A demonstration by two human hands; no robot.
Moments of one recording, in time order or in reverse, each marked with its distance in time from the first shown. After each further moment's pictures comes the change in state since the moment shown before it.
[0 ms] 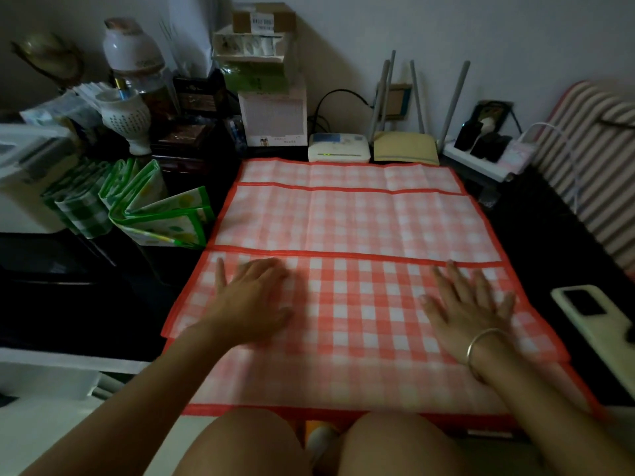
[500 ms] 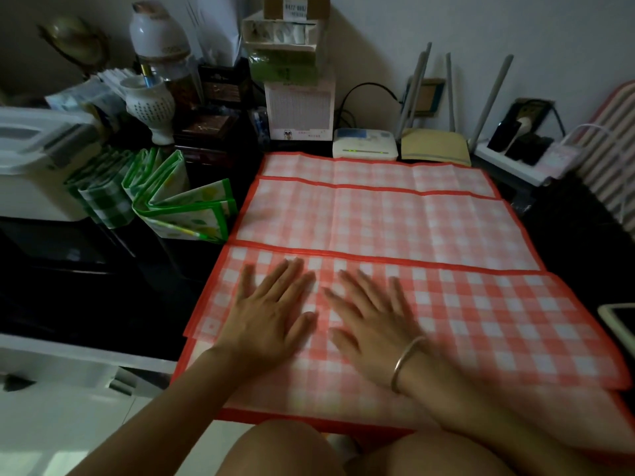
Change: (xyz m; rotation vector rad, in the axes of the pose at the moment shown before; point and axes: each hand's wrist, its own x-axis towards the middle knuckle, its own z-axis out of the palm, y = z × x) left_hand -0.018 -0.013 0.032 0.029 0.168 0.145; right_hand -0.029 -0.133 -0.012 -0.039 0.054 -0.682
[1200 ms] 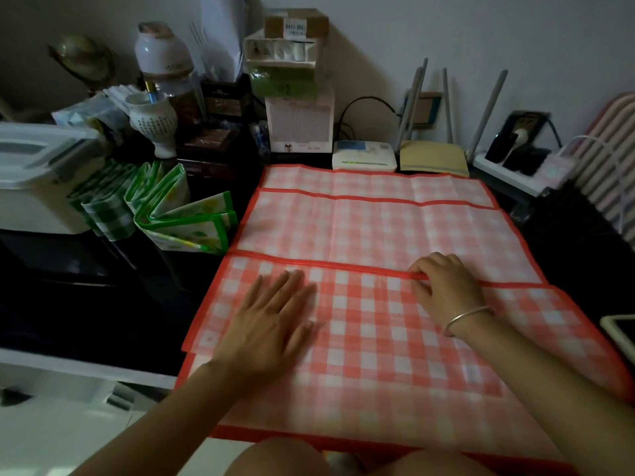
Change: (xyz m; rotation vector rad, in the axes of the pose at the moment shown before) left_hand 0.000 0.002 -0.010 -0.026 -0.038 0.013; right_hand 0.021 0.105 -0.013 0.181 0.378 0.281
